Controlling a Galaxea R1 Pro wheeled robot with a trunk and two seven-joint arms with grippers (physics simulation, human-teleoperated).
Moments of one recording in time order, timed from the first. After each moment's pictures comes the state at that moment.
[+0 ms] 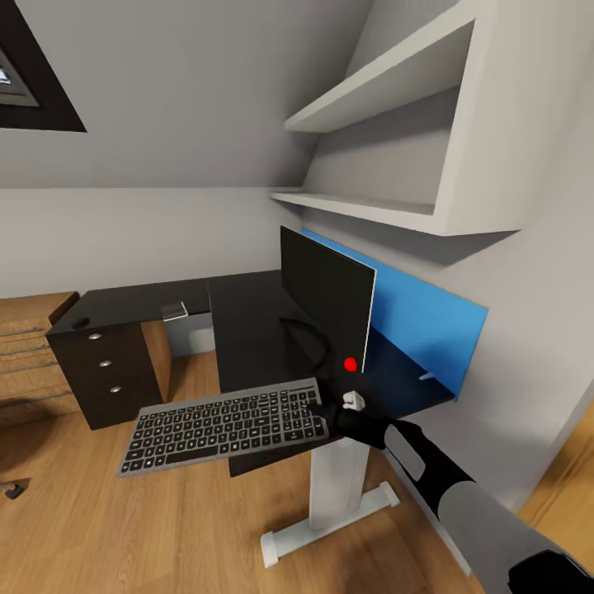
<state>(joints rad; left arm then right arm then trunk) 0.17 0.00 -0.03 -1.03 0.43 -0.05 0.35 -0.76 -0.04 0.35 -0.57 -0.81 0.44 0.63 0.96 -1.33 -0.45</state>
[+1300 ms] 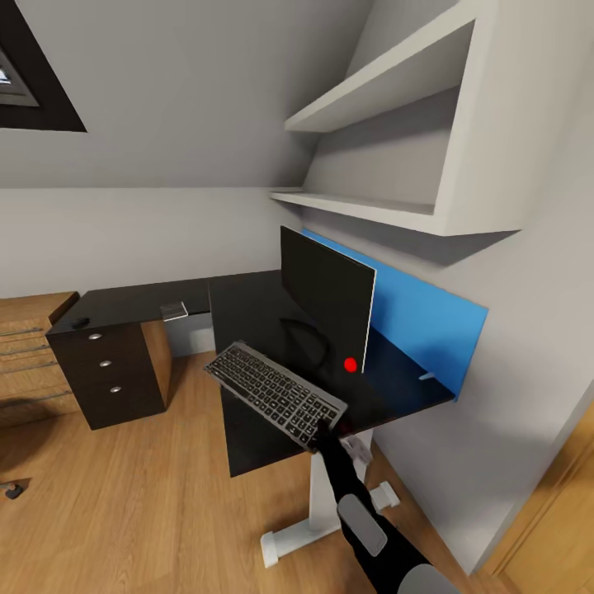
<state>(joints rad) 0.17 0.00 -0.03 -1.02 0.43 -0.05 0.35 -0.53 0.17 0.35 -0.56 -1.17 -0.35 0.23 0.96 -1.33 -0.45</state>
